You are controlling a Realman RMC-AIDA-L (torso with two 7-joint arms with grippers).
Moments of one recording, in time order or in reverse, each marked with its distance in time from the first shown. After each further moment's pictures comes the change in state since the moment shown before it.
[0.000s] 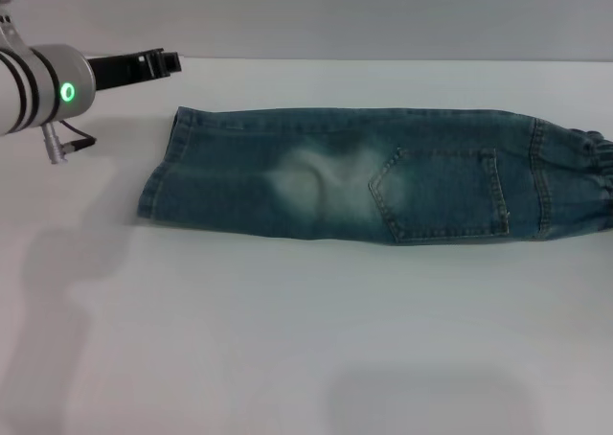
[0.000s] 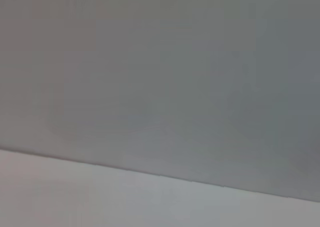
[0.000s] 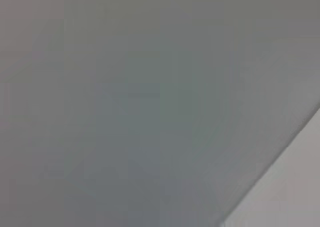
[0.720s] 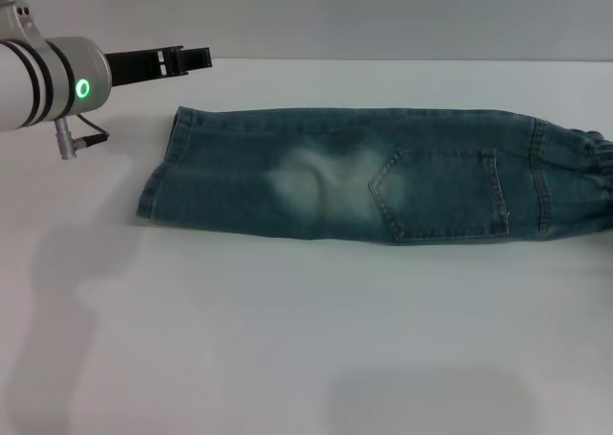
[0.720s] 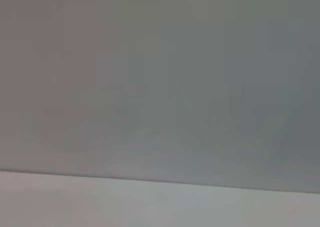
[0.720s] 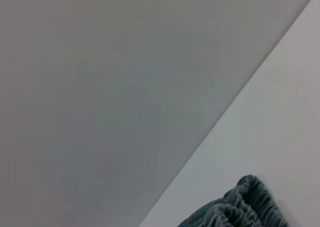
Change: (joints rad) left arm -0.005 -0.004 0.021 0.032 -0.018 -0.021 0.063; right arm -0.074 0.035 -0.076 0.069 -0.004 0.032 -0.055
